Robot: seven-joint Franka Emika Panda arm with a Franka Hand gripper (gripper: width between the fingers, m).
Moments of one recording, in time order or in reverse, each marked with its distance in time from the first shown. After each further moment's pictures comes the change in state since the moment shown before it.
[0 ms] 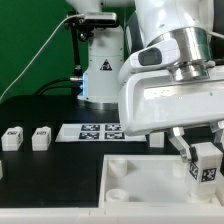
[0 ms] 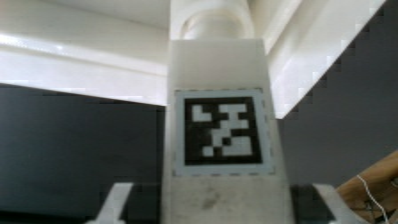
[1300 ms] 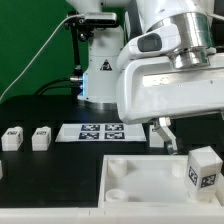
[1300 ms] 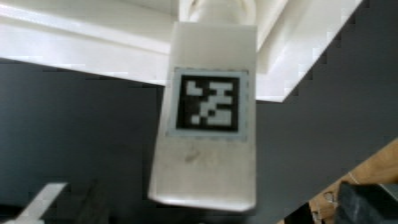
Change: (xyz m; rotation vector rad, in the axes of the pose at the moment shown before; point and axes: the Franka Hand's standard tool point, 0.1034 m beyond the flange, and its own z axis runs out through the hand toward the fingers) arm 0.012 0.004 -0.013 0.006 -0.042 -0.004
